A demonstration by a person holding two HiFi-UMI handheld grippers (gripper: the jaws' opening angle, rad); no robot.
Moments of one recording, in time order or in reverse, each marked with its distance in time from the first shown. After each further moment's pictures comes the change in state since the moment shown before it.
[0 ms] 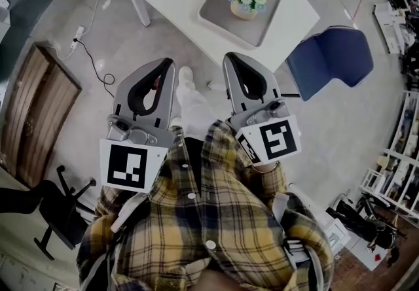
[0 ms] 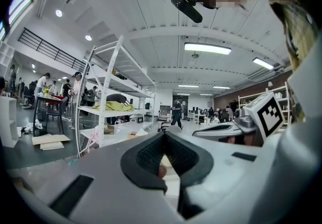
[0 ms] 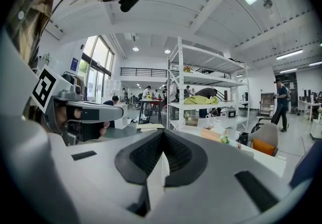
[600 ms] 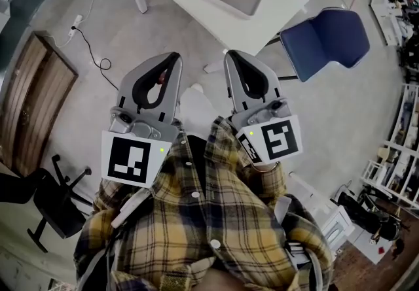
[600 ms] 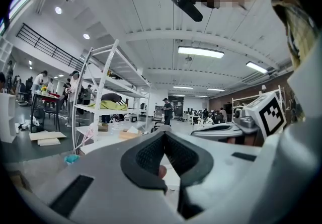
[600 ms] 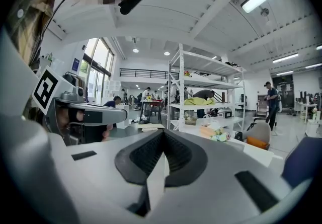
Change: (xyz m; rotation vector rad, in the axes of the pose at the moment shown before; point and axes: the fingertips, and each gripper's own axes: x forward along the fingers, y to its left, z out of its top) left arm -0.089 -0.086 -0.019 -0.011 -0.011 -0.052; right arm -0.114 0.061 -0.014 -0.004 -0.013 -0.025
